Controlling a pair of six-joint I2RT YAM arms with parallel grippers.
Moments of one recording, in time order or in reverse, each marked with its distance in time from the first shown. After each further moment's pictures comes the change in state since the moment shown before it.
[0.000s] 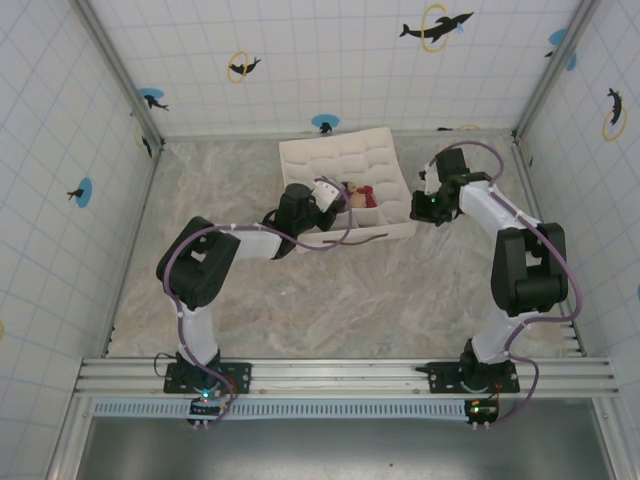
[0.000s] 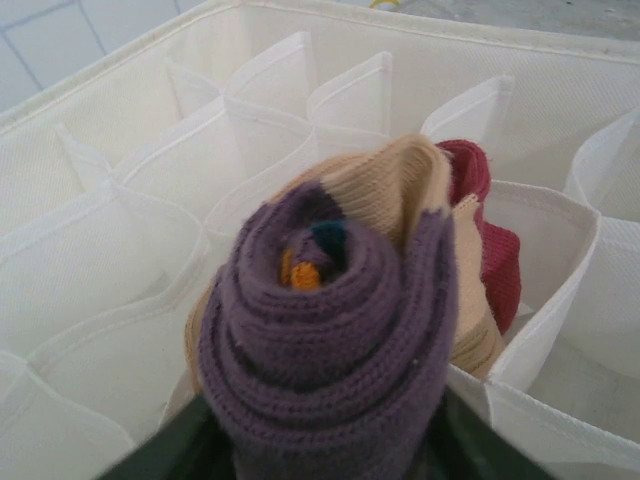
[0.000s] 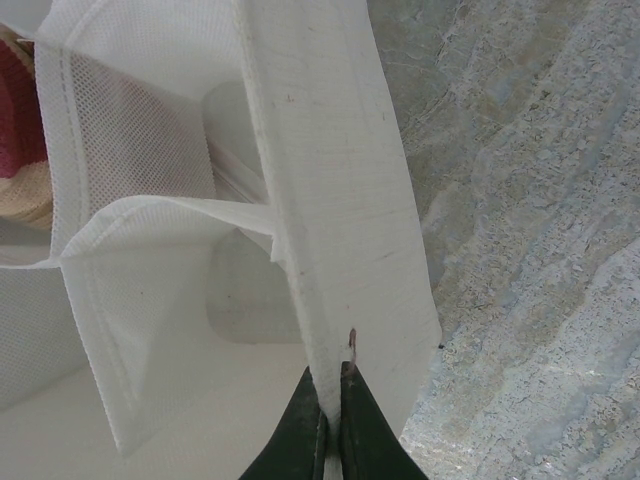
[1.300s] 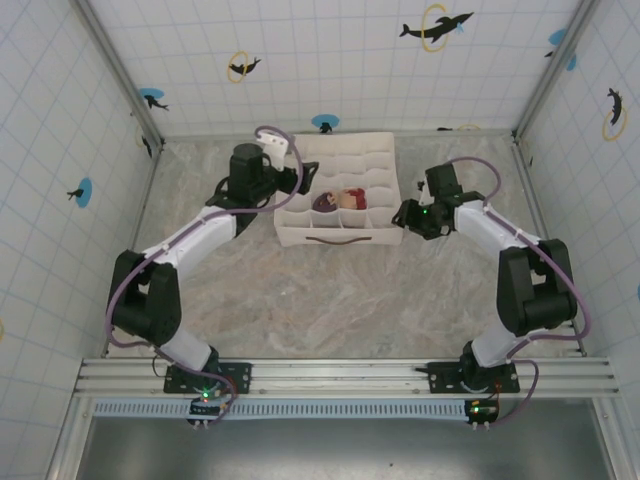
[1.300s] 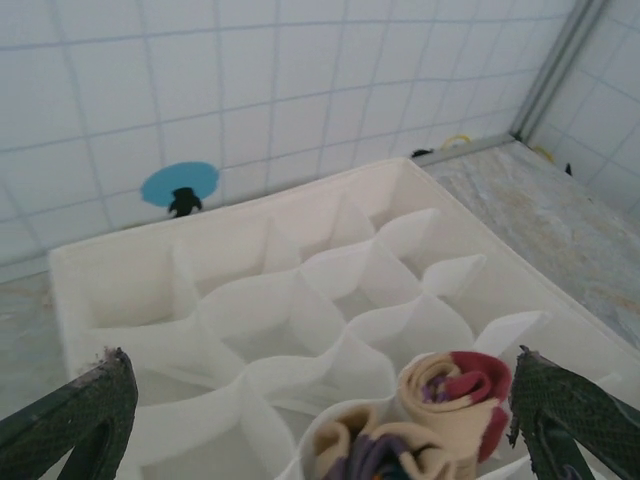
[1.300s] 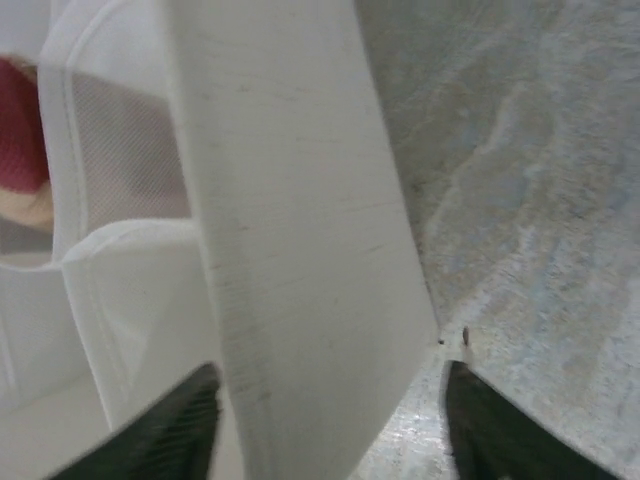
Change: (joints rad) left arm 0.220 -0.372 0.089 -0.416 0.070 -0.271; right arm 0.075 -0.143 -0.185 0.167 0.016 0.304
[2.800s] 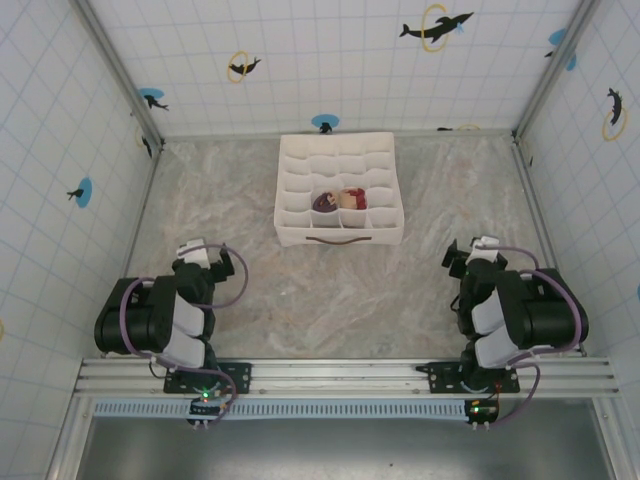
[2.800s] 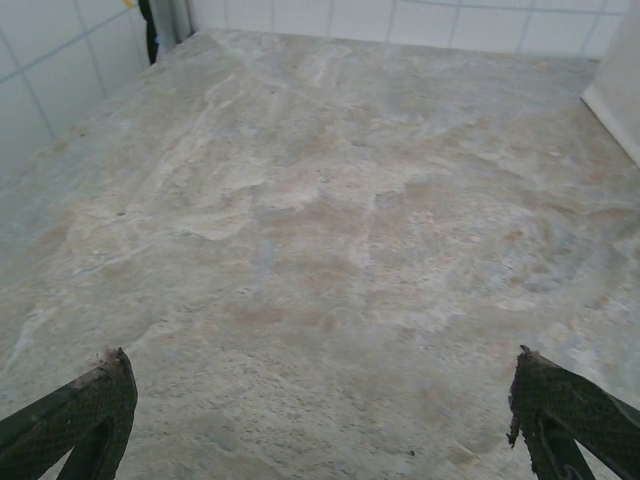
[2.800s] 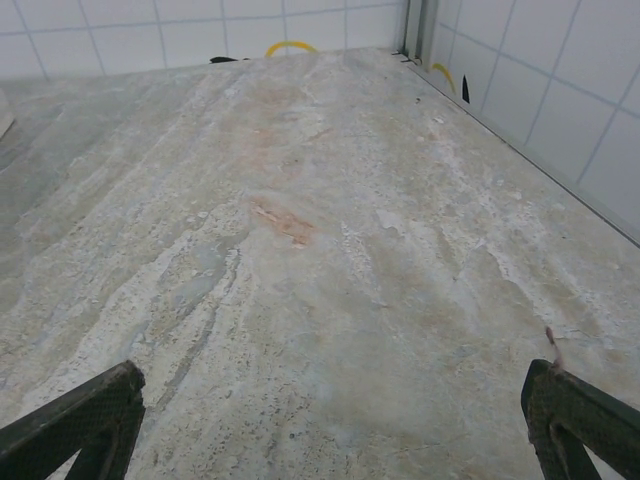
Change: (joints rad) left arm 0.406 -0.050 -1.080 1.052 -0.316 0.007; right arm -0.171 -0.087 -1.058 1.719 0.628 -0.398
